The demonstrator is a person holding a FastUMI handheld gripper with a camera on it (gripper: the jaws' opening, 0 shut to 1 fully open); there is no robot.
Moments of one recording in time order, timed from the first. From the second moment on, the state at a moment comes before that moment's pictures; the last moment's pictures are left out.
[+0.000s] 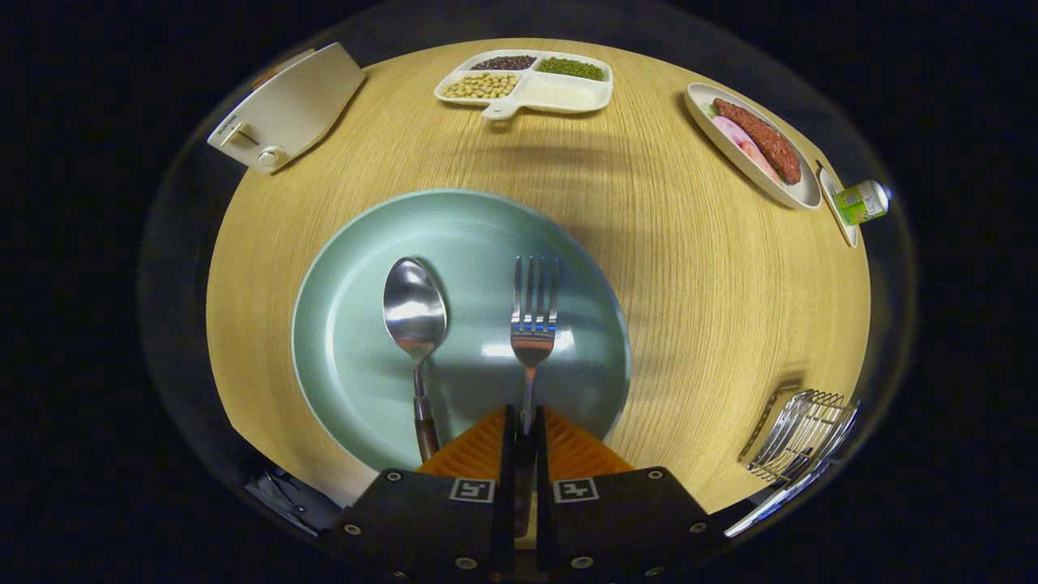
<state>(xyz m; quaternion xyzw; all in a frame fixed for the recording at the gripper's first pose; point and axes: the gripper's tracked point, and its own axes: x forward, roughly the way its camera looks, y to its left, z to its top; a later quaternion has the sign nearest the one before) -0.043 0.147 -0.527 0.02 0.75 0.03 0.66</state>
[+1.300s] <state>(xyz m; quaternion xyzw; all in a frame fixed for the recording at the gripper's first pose) -0.102 -0.074 -0.376 0.09 0.62 -0.10 0.78</state>
